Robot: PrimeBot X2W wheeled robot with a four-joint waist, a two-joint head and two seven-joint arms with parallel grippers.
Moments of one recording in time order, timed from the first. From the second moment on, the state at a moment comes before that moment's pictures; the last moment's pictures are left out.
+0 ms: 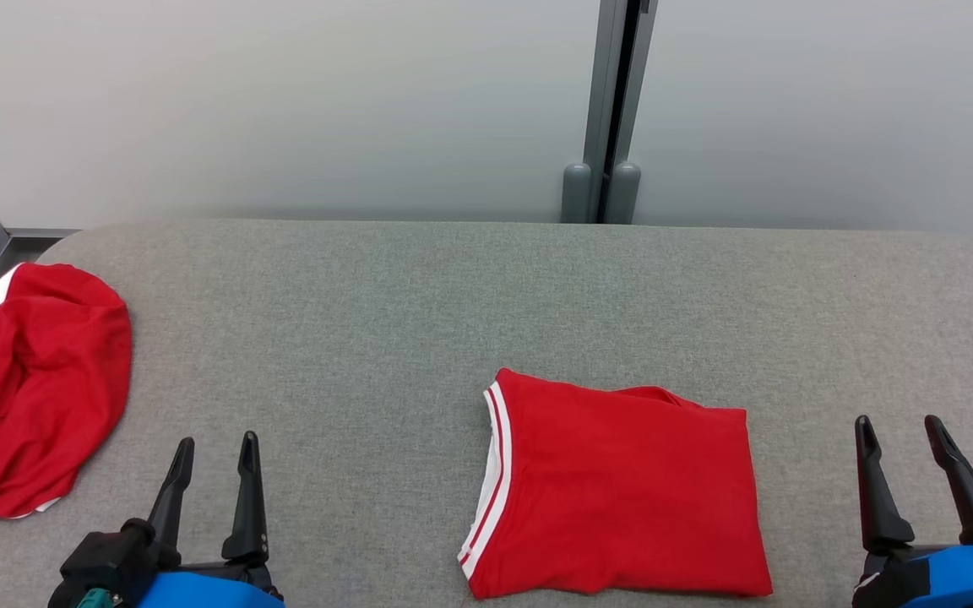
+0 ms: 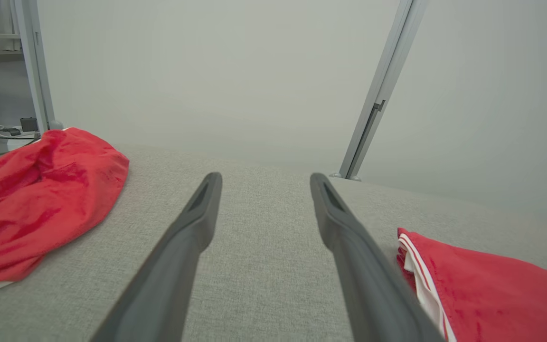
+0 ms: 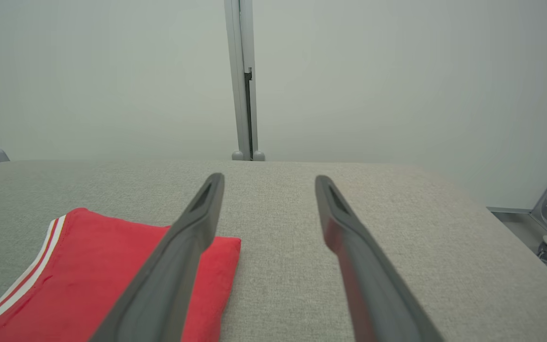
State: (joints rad) left arm 0.02 0.14 -0.09 0.24 -0.36 -0.12 -0.26; right arm 0.08 -0.05 -0.17 -0.04 0.10 0.13 -0.05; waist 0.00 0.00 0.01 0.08
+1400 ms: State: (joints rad) left arm -0.06 0.14 -0.14 0.21 -0.32 -0.12 -0.26; right arm -0.20 -0.06 0.00 0.38 0.20 0.13 0.55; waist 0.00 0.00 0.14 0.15
